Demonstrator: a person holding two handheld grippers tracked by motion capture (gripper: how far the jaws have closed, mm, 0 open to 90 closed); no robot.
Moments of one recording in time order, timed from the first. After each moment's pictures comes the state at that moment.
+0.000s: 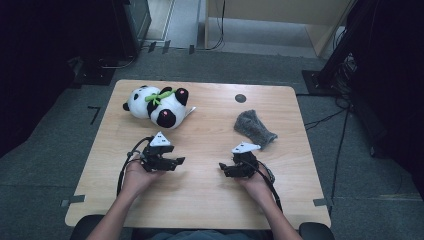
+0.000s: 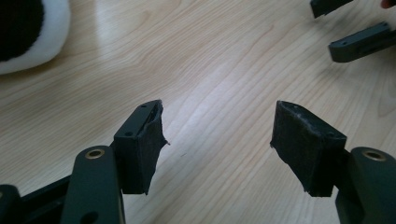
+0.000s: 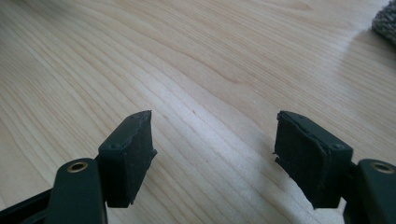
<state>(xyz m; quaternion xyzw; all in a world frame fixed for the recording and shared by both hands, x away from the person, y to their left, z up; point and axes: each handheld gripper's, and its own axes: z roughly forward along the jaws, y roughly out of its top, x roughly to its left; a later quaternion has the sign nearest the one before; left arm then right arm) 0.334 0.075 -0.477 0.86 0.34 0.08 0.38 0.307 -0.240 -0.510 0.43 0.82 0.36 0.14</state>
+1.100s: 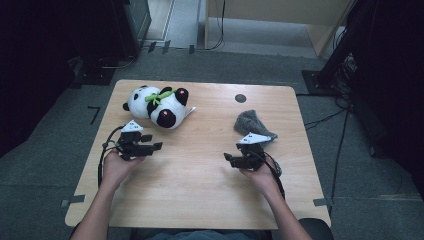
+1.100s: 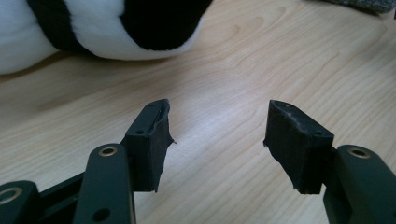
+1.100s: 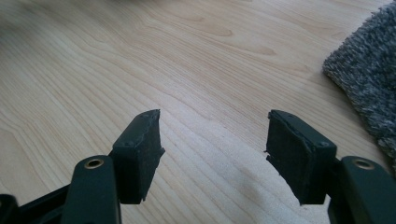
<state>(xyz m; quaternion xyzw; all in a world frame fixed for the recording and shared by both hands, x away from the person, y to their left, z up) 0.367 0.143 -0.466 0.82 0.40 0.09 0.40 0.318 -0.257 -0.480 0.43 0.80 0.40 0.14</state>
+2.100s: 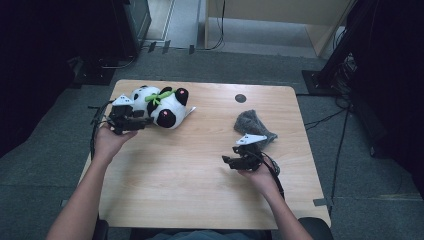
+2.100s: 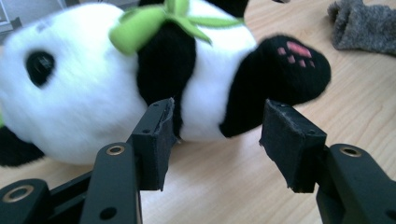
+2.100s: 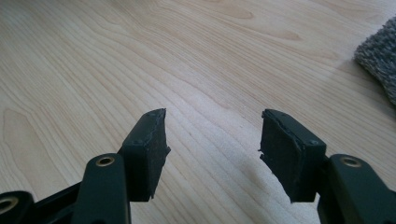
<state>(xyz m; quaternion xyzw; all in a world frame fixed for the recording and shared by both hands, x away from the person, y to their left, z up) 0.425 0.163 -0.420 0.81 0.40 0.14 0.40 0.320 -0.252 -0.485 0.42 0.82 0.38 0.11</state>
